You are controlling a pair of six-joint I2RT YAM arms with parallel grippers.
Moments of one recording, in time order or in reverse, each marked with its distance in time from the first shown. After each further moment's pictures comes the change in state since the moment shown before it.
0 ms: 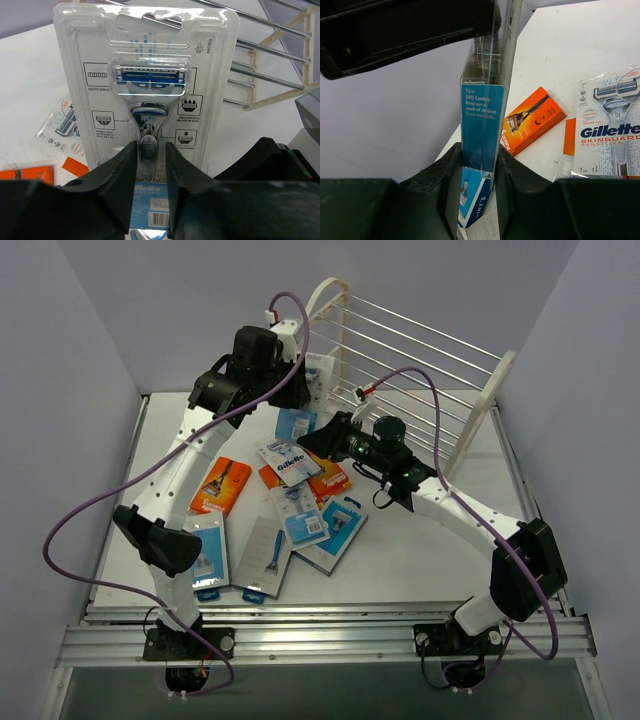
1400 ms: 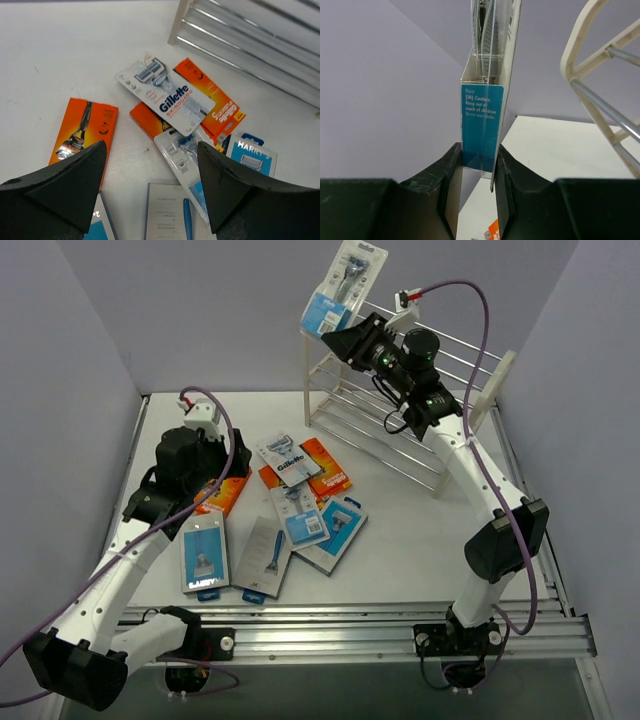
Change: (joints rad) left arm 0.179 -0.815 -1.181 0.537 -0.138 0.010; right arm -0.170 0.229 0.702 -0.280 0.075 0.037
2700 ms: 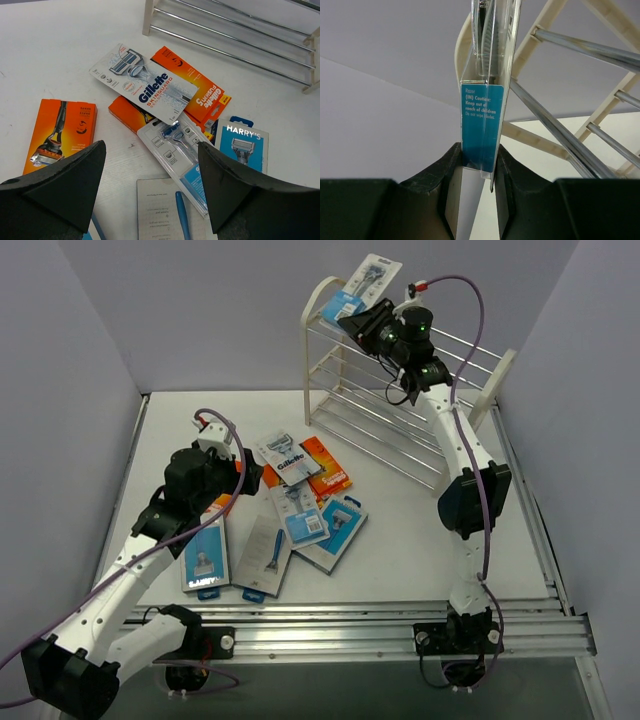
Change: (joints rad) left arm -0.065 -0.087 -0.206 0.146 0.053 0.030; right arm -0.140 0.399 0.468 -0.211 0.004 0.198
